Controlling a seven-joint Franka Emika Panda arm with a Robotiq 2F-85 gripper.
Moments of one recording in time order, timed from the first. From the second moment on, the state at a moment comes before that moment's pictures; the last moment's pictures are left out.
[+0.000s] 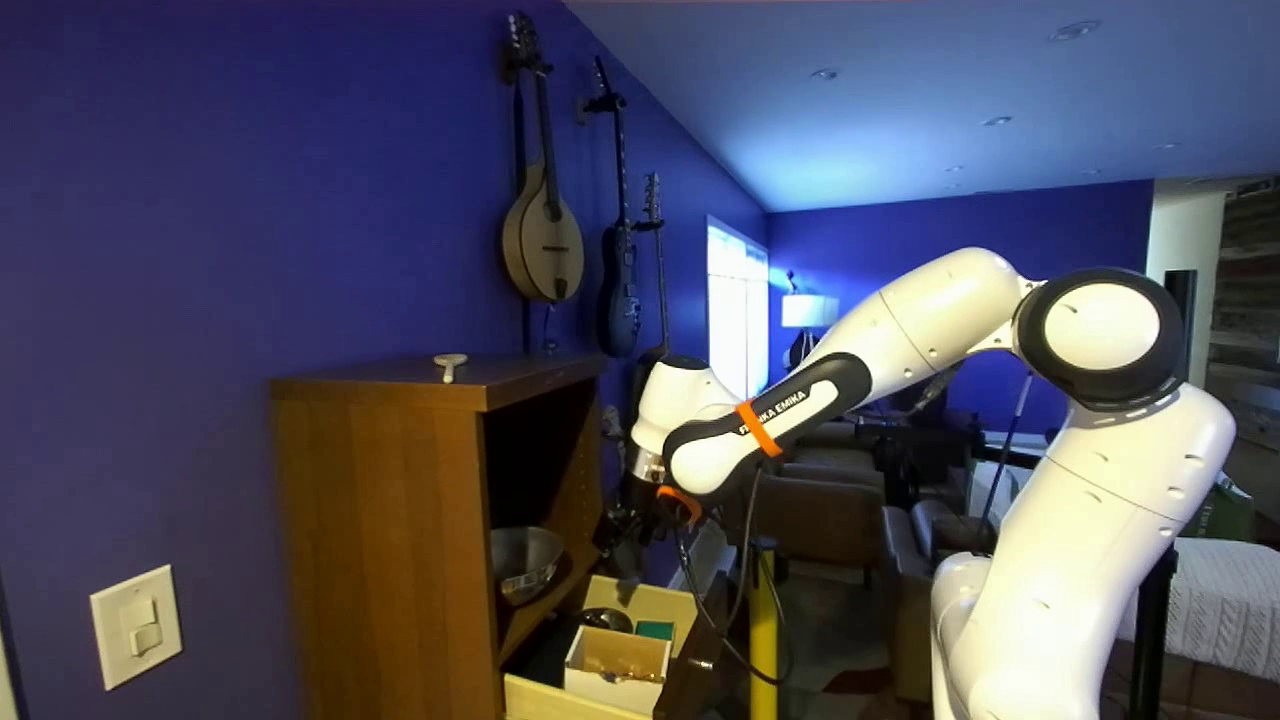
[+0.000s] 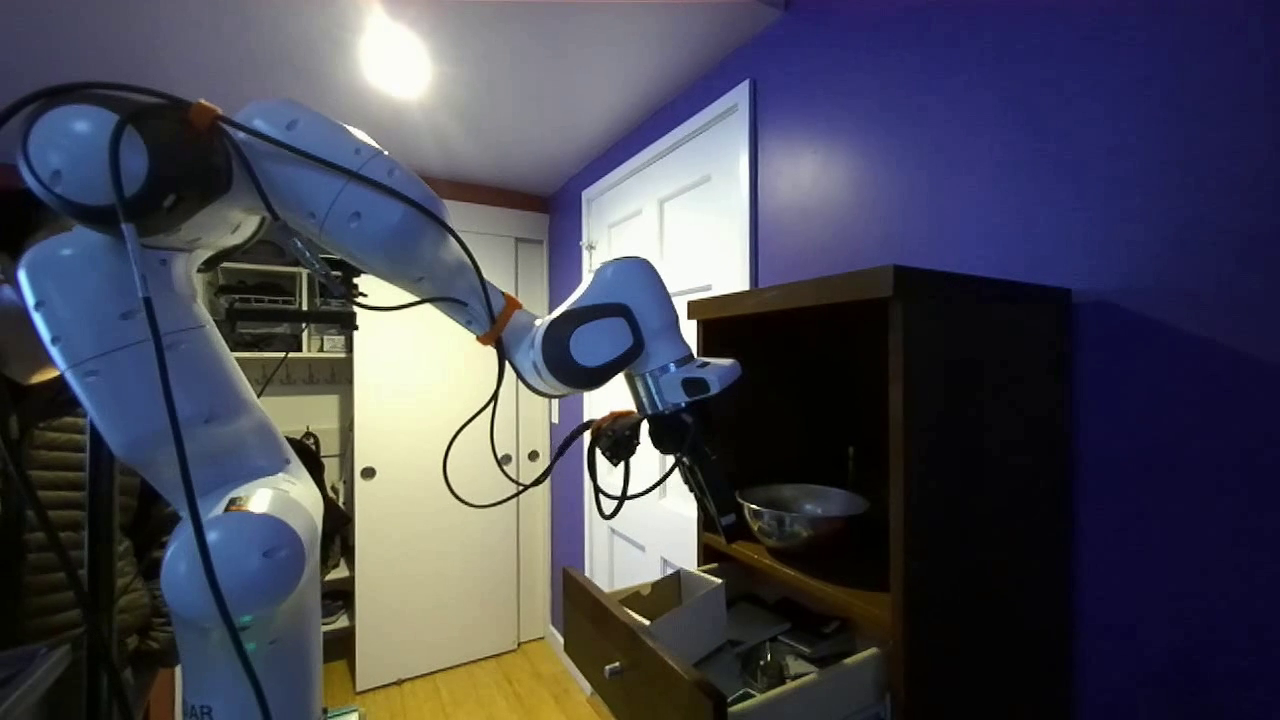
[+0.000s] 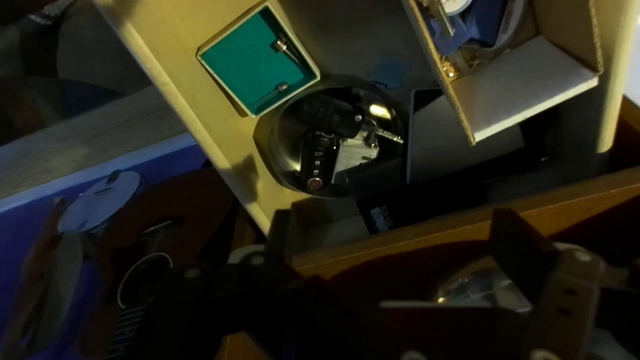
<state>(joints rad) 0.04 -0.43 -0.24 -2.57 -0.23 2.53 0.28</state>
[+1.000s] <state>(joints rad) 0.05 -0.38 -0.21 -2.63 0.01 2.39 -0.34</state>
